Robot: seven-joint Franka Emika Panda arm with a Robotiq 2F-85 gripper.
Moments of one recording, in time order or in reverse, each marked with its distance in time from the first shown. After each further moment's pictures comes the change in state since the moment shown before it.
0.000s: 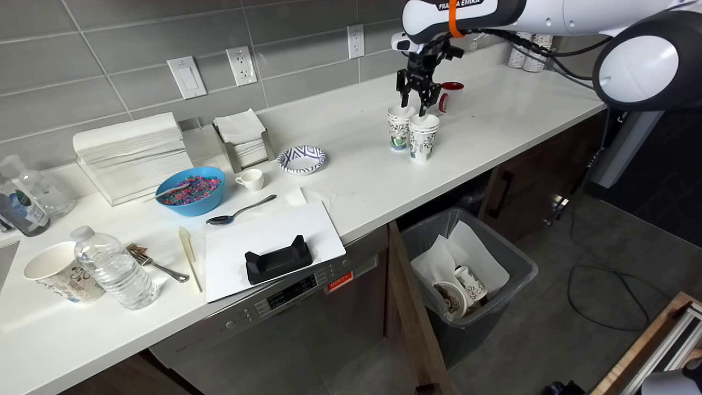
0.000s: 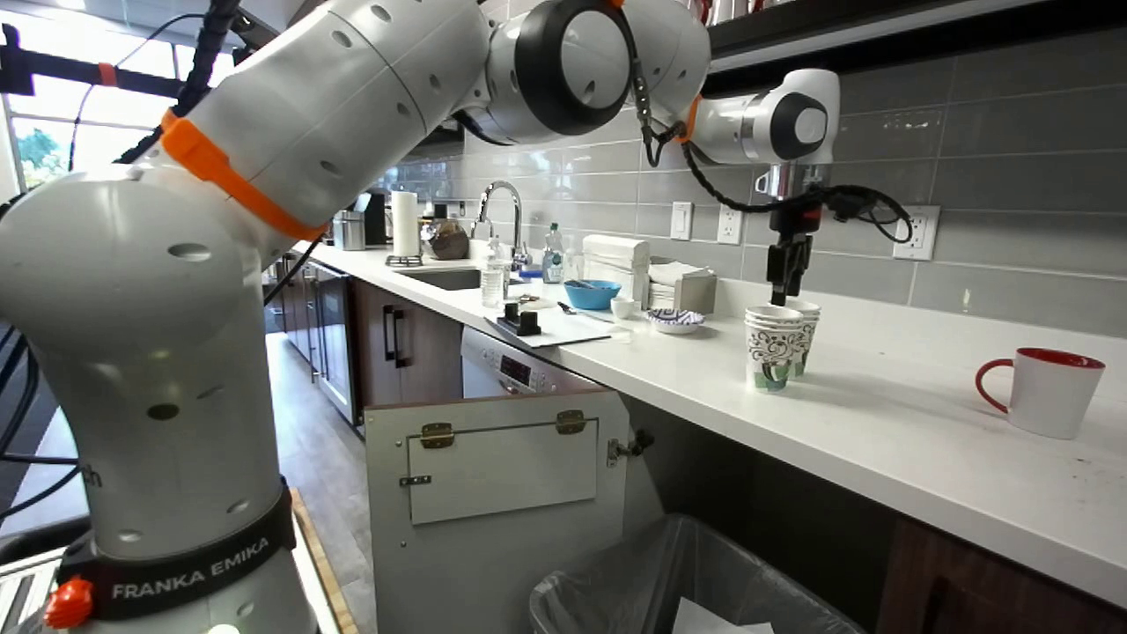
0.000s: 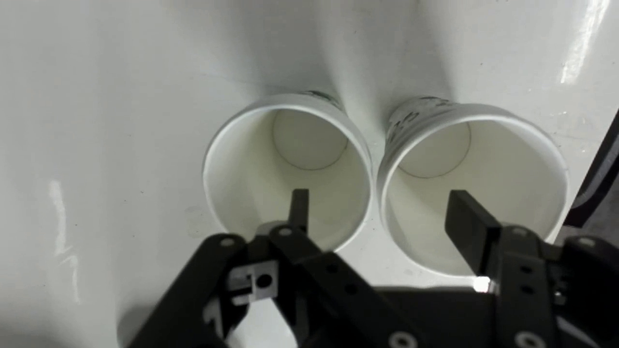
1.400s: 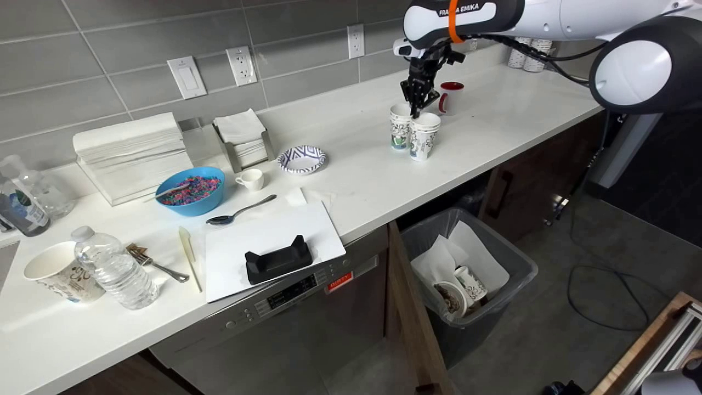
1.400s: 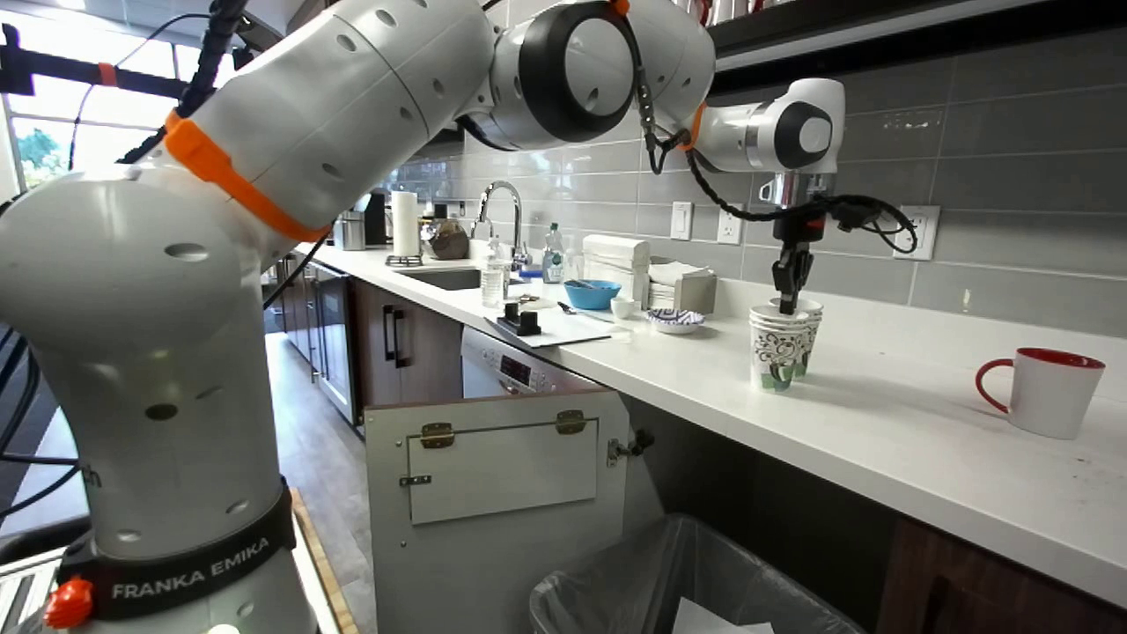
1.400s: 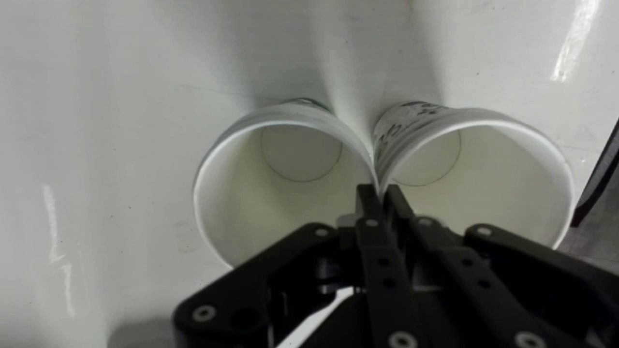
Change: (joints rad) arm -0.009 0.019 0.000 0.003 0.000 0.000 -0.001
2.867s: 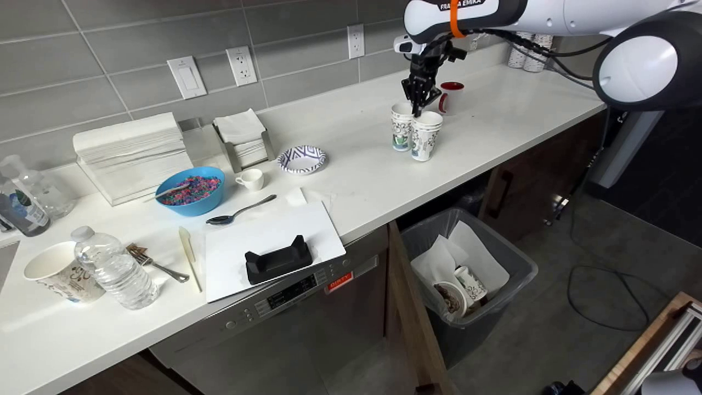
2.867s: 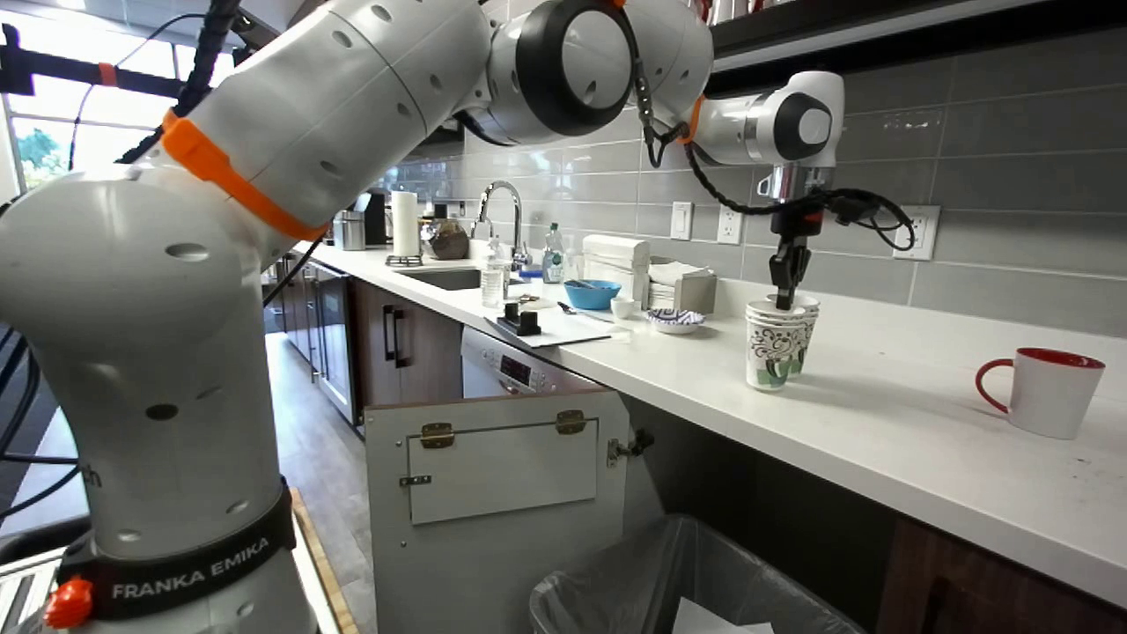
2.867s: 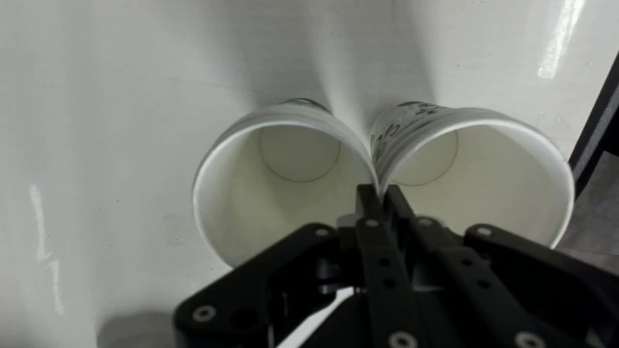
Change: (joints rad) arm 0.002 -0.017 0.000 -0.001 0.000 -0.043 0.003
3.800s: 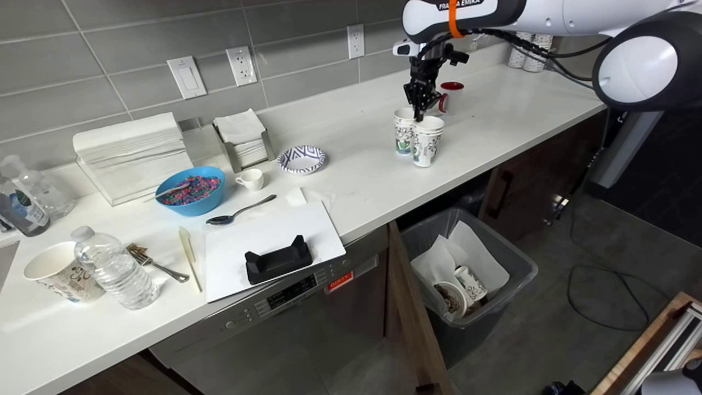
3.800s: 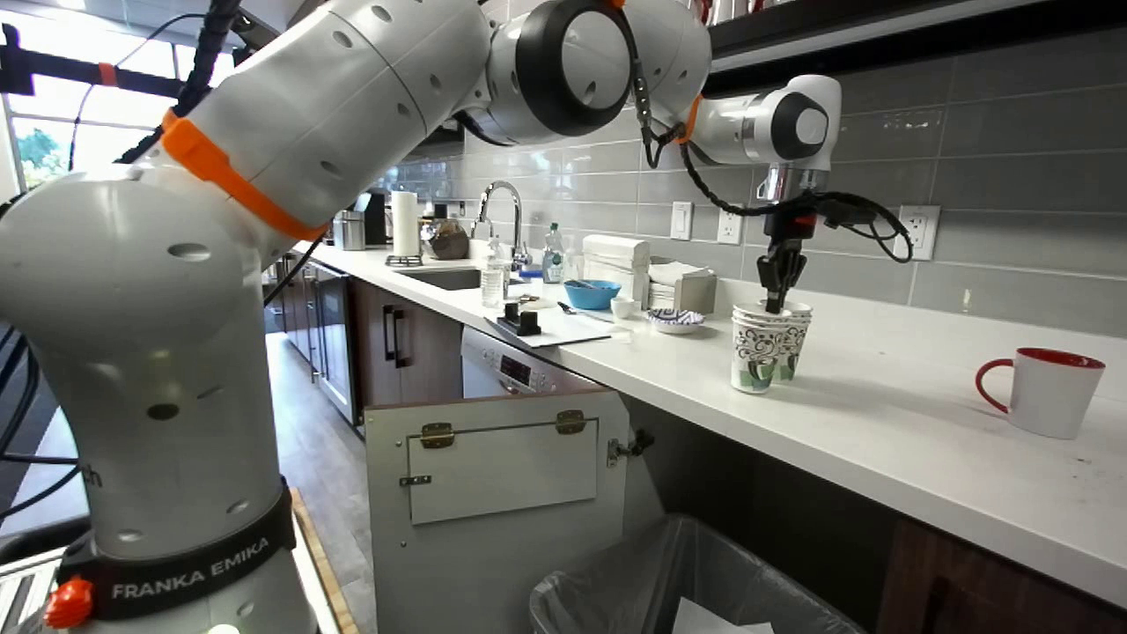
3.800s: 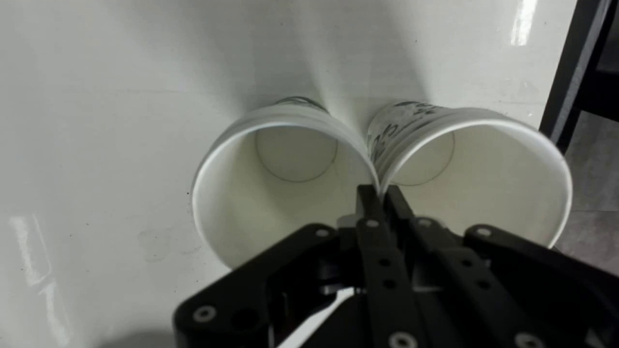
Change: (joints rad) arm 0.007 0.000 0.000 0.002 0.001 -0.071 0.117
